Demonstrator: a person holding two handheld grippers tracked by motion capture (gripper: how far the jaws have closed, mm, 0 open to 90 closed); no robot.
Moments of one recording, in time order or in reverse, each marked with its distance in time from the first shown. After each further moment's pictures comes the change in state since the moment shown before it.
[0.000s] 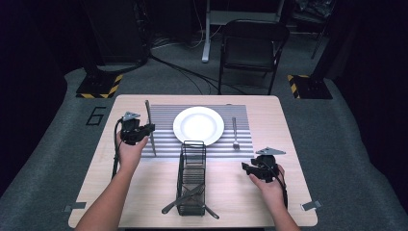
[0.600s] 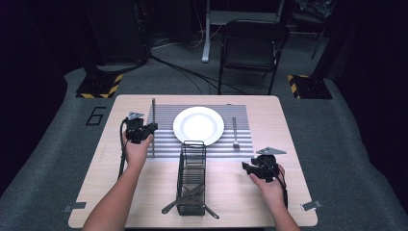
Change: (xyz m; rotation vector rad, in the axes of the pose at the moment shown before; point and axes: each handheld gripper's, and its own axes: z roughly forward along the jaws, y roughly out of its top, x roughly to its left) left arm 0.000 -0.005 0.022 -0.004 0.045 -0.051; right arm -0.002 0.000 0.000 -0.006 0.008 0.003
